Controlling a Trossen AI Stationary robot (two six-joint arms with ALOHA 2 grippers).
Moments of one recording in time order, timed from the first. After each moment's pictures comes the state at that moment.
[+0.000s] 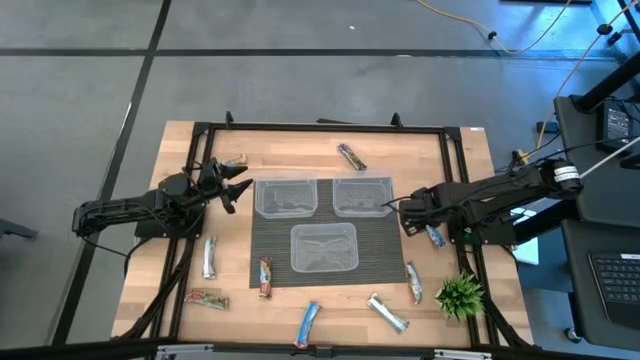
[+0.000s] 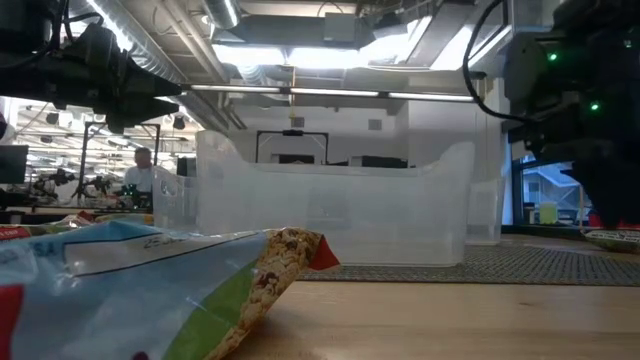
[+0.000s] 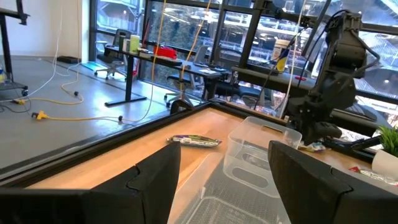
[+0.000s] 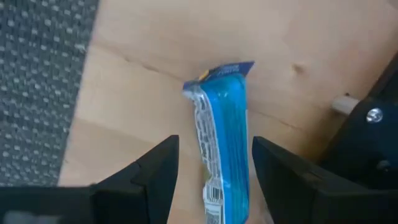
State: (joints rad) left arm 0.19 0.02 0.01 0.05 -0.29 -0.22; right arm 0.06 1.21 0.58 -1.01 0.06 1.23
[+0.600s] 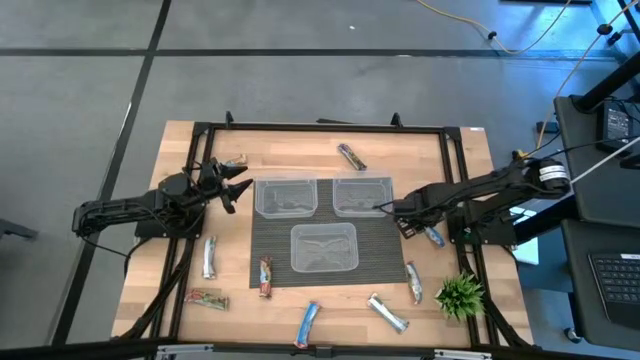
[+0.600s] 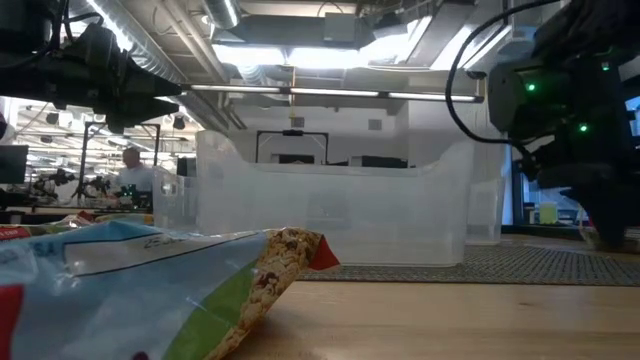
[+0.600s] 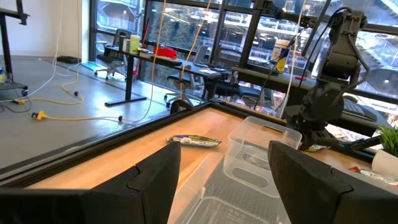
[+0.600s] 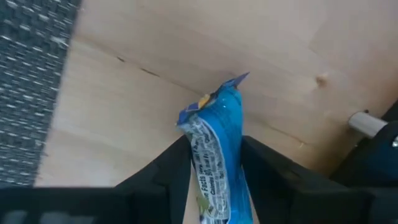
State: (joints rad) left arm 0.19 0.02 0.01 0.05 -0.29 -0.22; right arm 0.01 1.36 0.58 -0.95 0.02 1.09
